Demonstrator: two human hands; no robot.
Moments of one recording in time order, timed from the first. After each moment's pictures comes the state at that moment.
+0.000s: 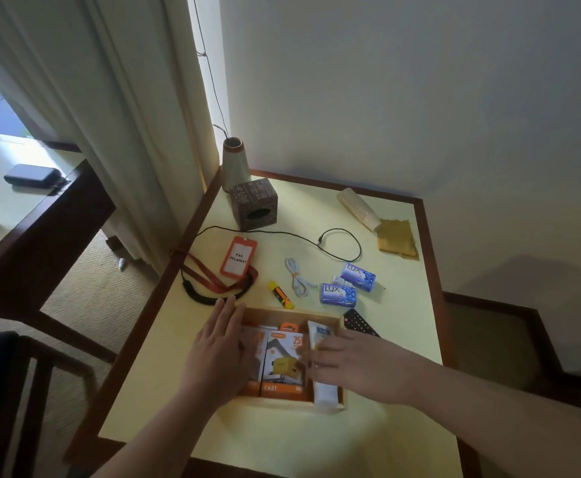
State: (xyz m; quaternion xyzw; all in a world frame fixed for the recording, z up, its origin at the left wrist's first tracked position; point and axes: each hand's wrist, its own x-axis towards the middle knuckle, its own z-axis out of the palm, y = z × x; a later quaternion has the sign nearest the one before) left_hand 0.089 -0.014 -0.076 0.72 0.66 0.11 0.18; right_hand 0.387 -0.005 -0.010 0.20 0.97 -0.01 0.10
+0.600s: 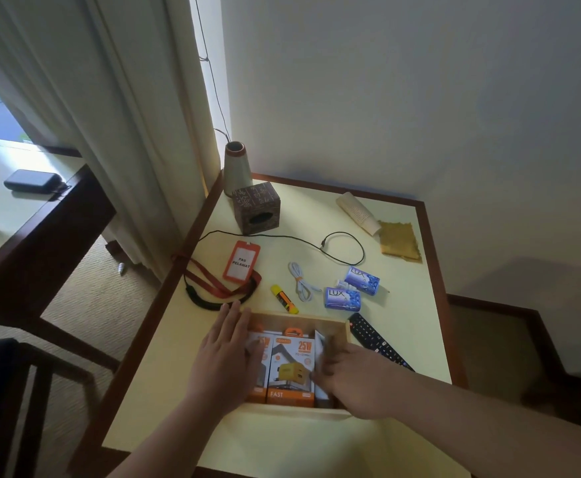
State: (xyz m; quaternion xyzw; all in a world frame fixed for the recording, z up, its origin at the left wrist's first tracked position) left_hand 0.088 -0.013 -0.077 0.72 0.66 0.12 0.19; right_hand 0.368 -0.012 -0.049 0.27 0.94 -0.01 0.20
